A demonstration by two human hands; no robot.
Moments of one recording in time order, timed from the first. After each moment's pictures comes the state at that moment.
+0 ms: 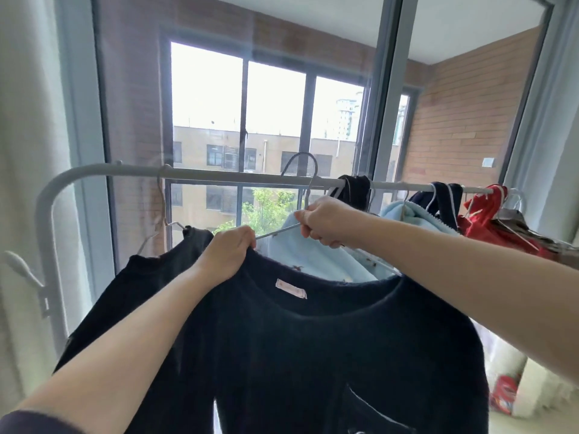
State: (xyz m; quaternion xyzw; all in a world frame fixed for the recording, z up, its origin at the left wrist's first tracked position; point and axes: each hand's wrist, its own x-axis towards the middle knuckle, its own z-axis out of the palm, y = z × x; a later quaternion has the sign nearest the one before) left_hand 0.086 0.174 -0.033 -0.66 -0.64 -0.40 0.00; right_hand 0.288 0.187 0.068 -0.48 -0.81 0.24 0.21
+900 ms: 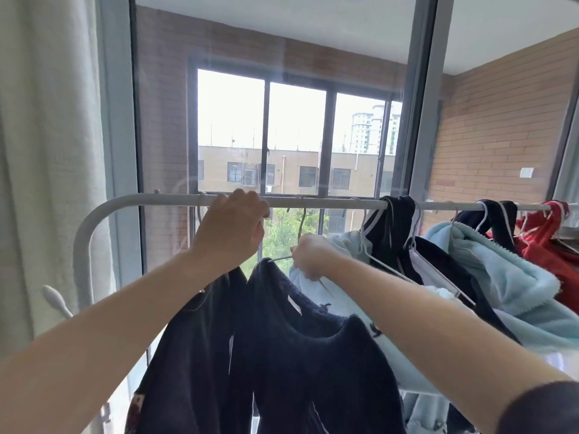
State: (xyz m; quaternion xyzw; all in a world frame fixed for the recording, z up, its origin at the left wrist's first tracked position) left_hand 0.038 0.159 0.046 -0.64 -0.57 -0.31 0.41; right_hand 0.170 0.263 0.033 -0.51 -0.84 0.15 0.15
